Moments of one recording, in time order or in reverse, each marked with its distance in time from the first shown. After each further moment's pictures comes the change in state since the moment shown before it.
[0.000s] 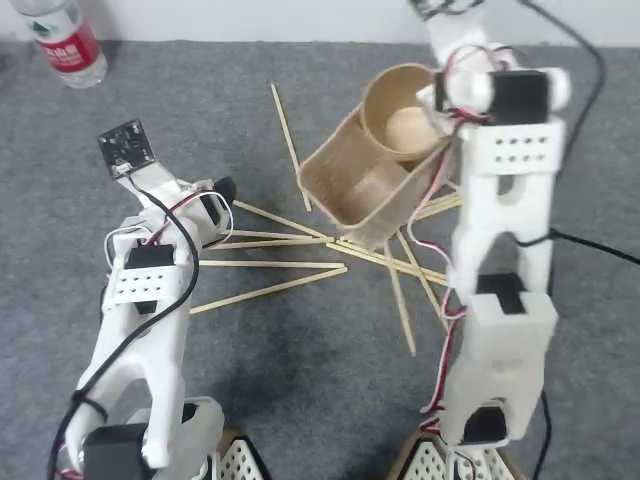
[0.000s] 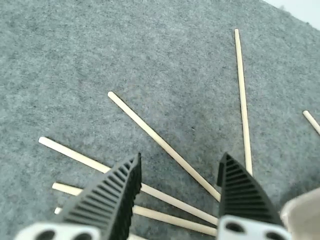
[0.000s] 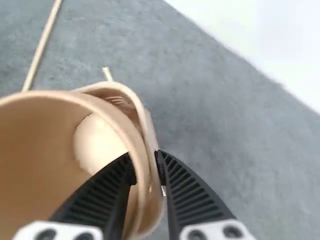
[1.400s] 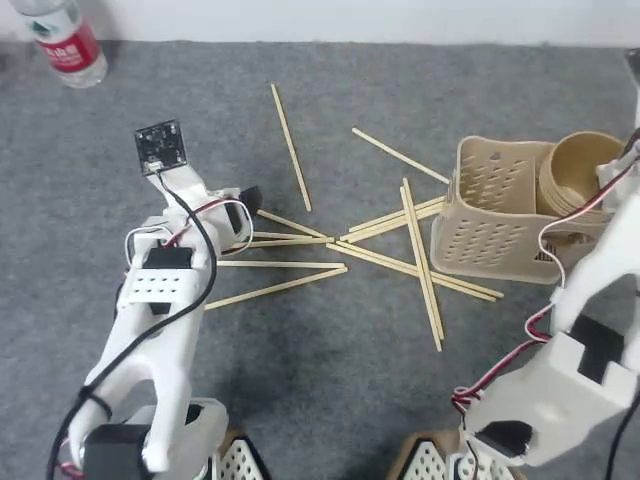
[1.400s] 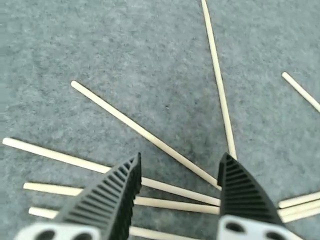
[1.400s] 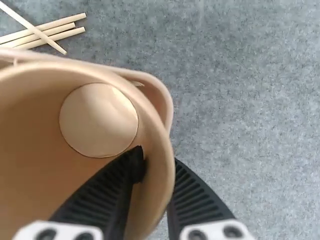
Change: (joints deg) left arm 5.6 0.0 1.1 0.0 -4.1; right arm 33.7 -12.0 31.7 0.0 7.1
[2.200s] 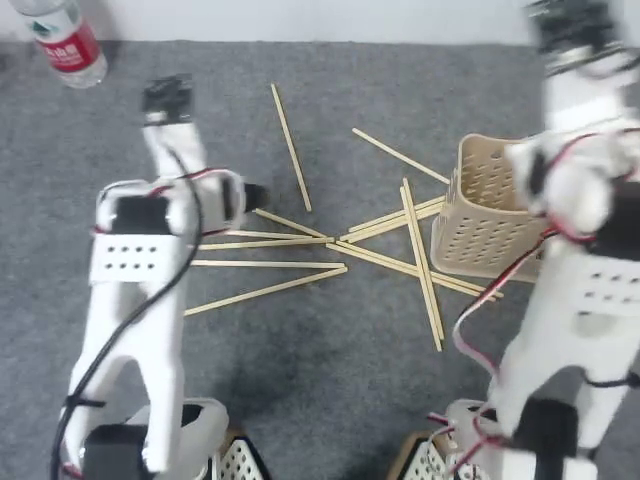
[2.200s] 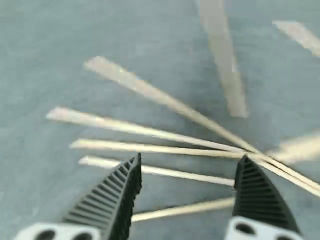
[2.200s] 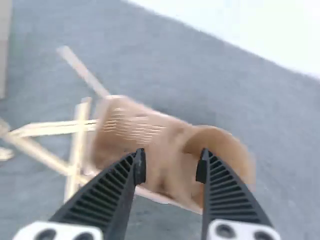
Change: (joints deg) left arm -1.1 0.0 -27.3 43.3 -5.1; right arm -28.2 -32.1 7.7 0.0 -9.1
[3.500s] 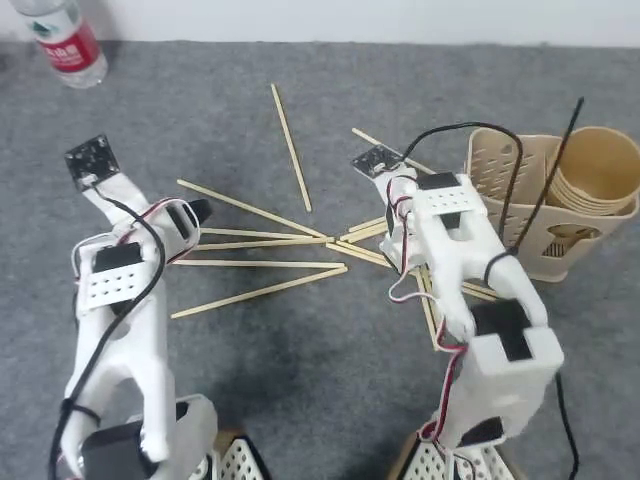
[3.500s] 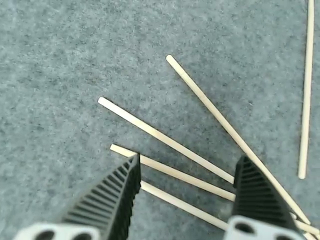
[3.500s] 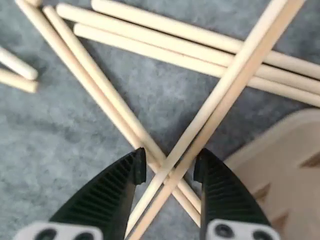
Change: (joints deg) left arm -13.5 0.0 23.8 -30.2 5.1; right arm -12.5 33.8 45.6 -35.1 0.5
